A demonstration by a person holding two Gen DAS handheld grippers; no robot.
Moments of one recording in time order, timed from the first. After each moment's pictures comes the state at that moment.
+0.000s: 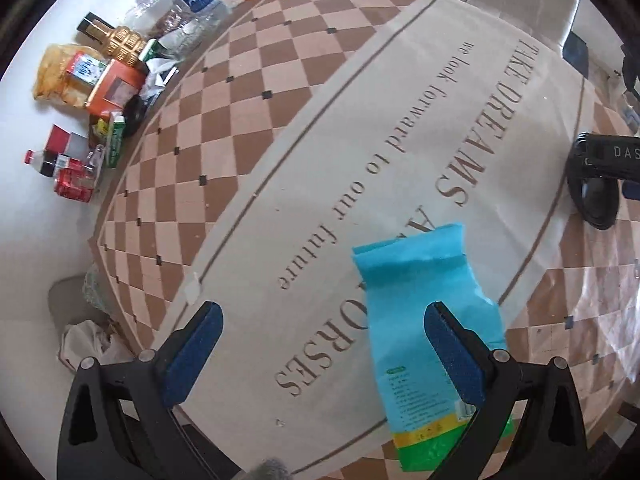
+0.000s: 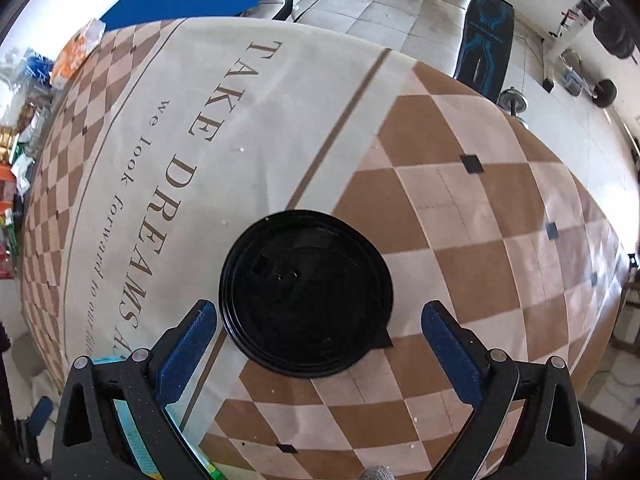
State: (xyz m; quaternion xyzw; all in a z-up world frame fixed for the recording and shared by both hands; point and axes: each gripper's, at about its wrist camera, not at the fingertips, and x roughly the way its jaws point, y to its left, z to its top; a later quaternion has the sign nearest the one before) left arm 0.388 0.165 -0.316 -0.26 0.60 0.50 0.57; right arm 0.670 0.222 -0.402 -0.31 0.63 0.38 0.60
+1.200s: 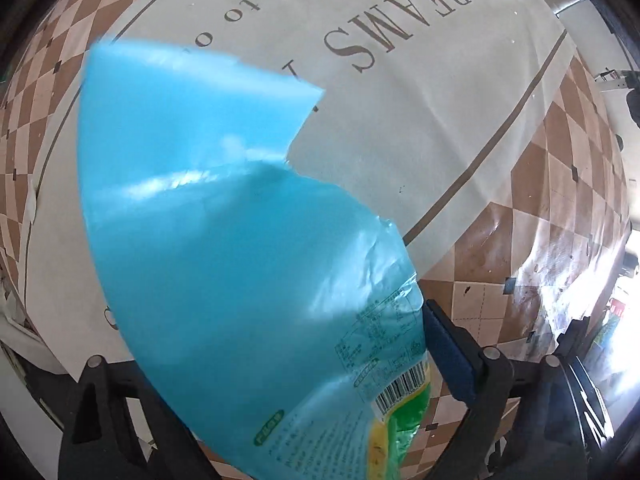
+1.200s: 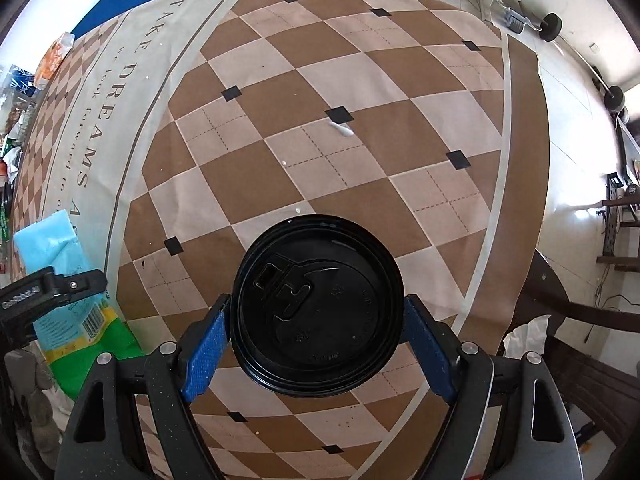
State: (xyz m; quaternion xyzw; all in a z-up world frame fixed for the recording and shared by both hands) left arm 0.415 0.152 -0.396 -0.47 0.61 0.35 0.53; right arm 0.650 -0.022 -0.387 -0.24 0.66 0.31 0.64
